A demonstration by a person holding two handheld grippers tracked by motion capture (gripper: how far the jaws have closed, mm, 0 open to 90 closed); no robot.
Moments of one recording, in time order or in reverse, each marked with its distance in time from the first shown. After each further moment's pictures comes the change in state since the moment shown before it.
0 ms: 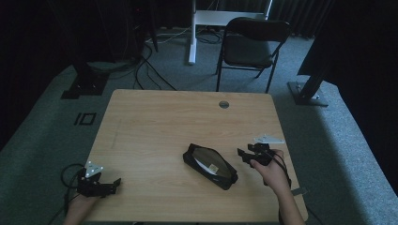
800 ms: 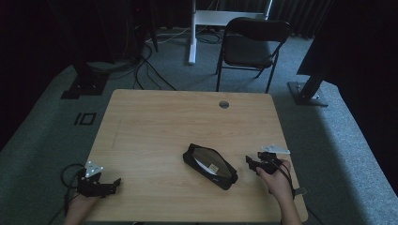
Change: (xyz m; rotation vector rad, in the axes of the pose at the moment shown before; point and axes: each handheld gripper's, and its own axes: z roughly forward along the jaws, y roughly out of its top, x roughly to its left) left arm 0.000 0.000 0.000 0.000 0.000 0.000; right arm -0.021 -0.041 0.003 0.018 -0.117 0.071
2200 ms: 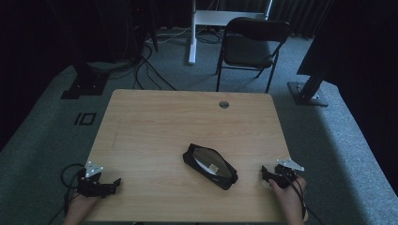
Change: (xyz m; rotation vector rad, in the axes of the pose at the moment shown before) left arm 0.000 0.000 0.000 0.000 0.000 0.002; right arm -0.033 -0.053 -0.016 -0.007 -0.220 0.094
